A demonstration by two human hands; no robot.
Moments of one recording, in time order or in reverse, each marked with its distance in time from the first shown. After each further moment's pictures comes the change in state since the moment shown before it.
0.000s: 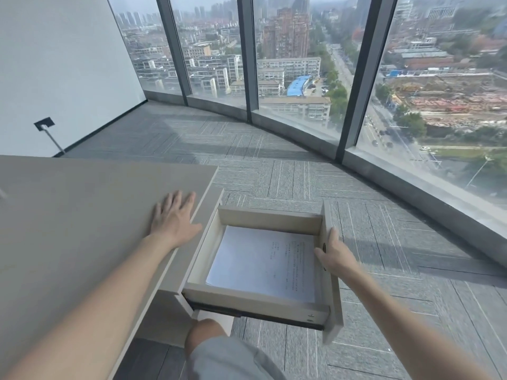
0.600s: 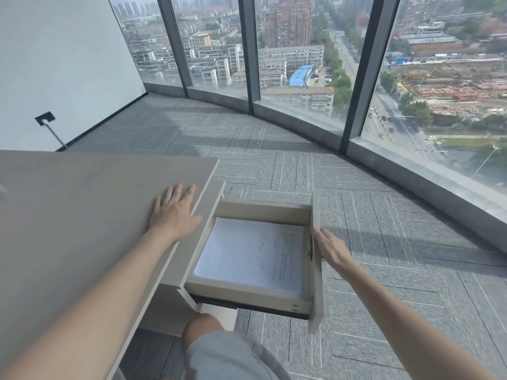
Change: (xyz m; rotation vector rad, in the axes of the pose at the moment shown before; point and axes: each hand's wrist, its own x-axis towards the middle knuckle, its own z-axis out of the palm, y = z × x) left_hand 0.001 0.000 0.002 -0.042 0.060 -0.009; right_hand 0.000 -0.005 0.017 0.445 -0.088 -0.074
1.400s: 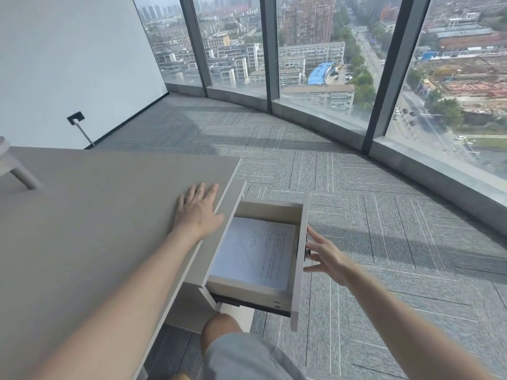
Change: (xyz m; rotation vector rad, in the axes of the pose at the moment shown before) left_hand 0.001 -0.002 0.000 -0.015 0.006 0.002; right_hand 0.028 -0.004 0.056 0.458 -0.442 0.105
